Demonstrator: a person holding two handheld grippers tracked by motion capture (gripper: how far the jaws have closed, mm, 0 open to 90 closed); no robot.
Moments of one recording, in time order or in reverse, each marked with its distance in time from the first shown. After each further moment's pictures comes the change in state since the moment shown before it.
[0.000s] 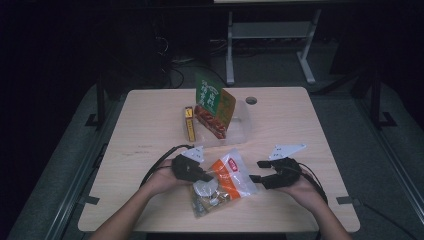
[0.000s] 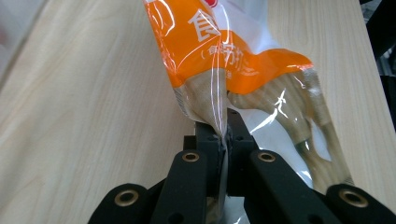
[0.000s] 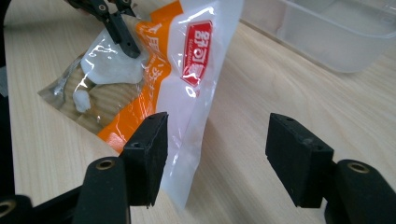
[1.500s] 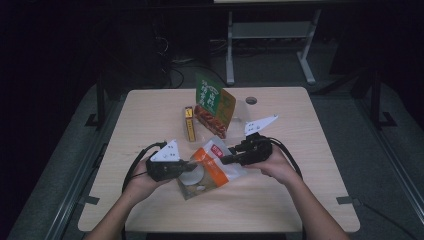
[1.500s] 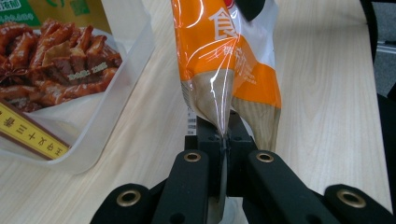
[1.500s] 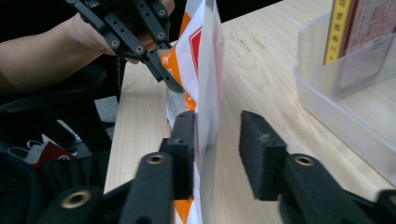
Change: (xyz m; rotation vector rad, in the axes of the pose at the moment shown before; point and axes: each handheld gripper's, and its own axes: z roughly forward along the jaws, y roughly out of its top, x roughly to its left) left arm -0.041 0.001 -0.076 -0.160 0.278 0.041; right arm -0.006 0.084 0.042 -0.114 0.410 -0.071
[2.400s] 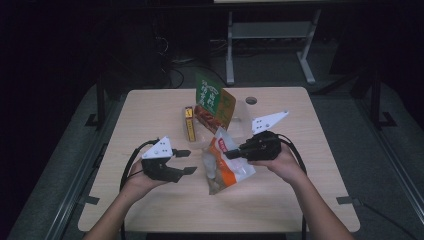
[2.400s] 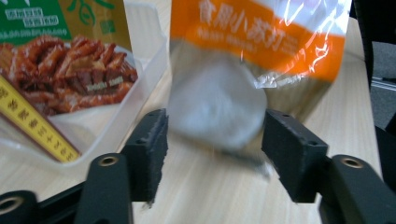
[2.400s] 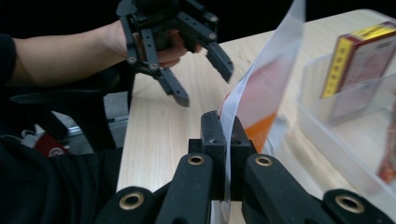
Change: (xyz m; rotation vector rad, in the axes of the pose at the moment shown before) left arm 0.007 -0.006 -0.011 -0.098 0.022 -0.066; right arm 0.025 0.020 -0.031 -0.026 -0.022 -0.108
